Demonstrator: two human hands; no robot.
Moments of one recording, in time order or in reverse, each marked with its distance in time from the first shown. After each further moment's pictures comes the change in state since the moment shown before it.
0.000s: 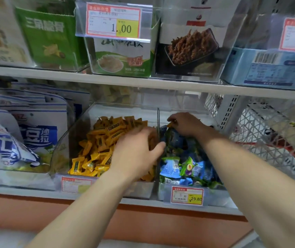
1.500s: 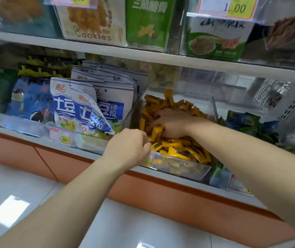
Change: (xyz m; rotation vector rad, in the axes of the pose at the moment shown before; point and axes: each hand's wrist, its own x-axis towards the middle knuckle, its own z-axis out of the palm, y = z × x) left_hand -0.063 -0.126 -0.077 0.230 -0.224 -0.208; right_hand -0.007 -0.209 0.047 -0.410 -0.264 -0.569
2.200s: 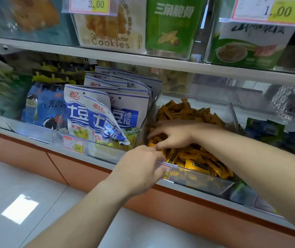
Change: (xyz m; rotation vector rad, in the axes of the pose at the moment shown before) left_hand -0.016 -0.019 0.006 -0.017 0.000 0.270; right_hand 0.014 -0.032 -0.028 0.293 -0.106 -0.090
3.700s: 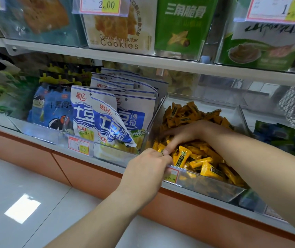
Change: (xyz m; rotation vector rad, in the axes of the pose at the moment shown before) left_hand -0.007 0.002 0.015 0.001 0.137 -0.005; right_hand 0.034 0.038 0.012 0.269 -0.328 0.245
